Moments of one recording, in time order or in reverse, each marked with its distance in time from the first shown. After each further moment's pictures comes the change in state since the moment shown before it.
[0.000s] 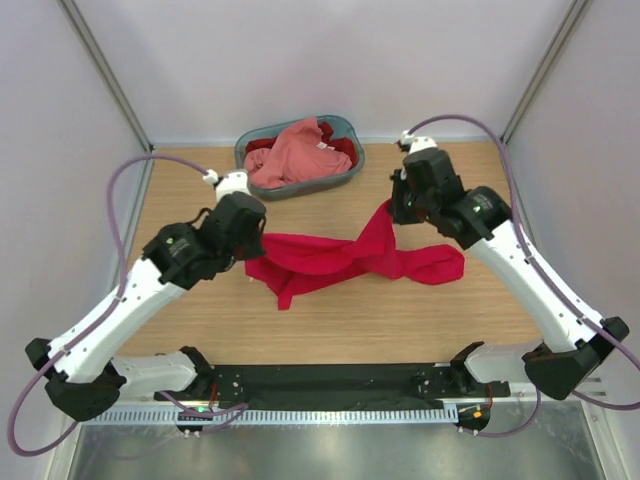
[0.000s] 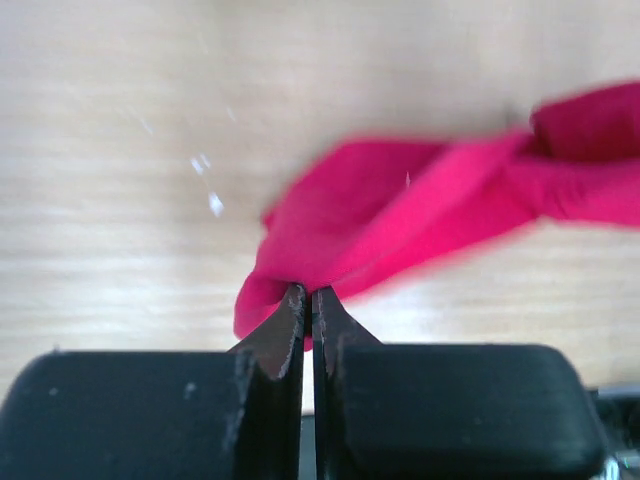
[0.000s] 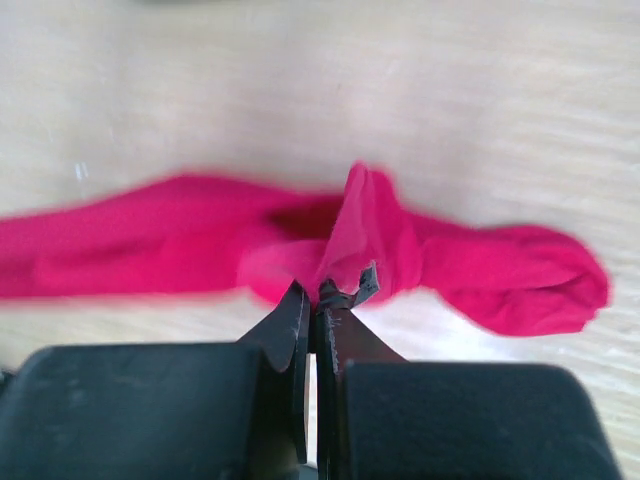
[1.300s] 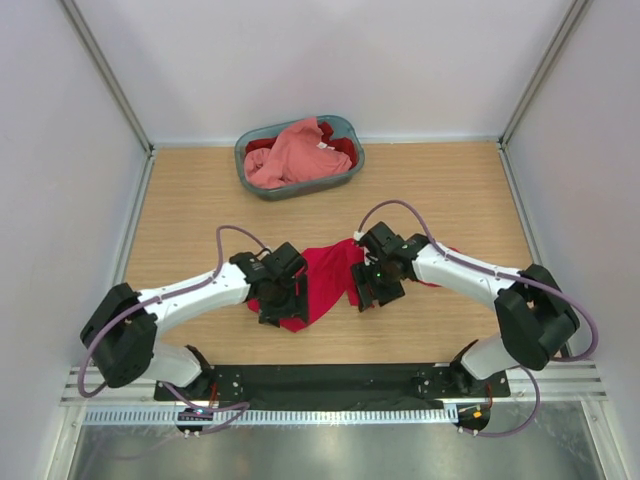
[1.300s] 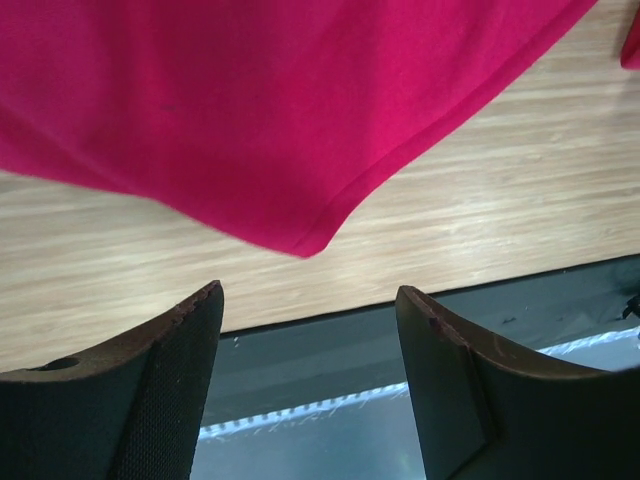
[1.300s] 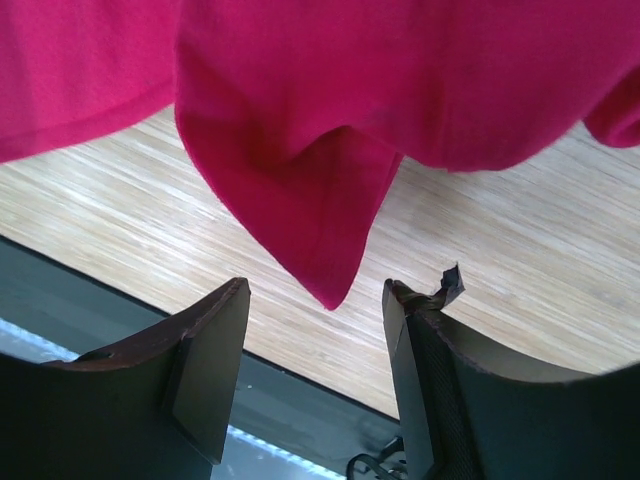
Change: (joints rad) left arm -0.013 0.210 -0.515 0.299 0.536 -0.170; right arm 0.051 0.183 -0.573 0.222 -0.395 0.013
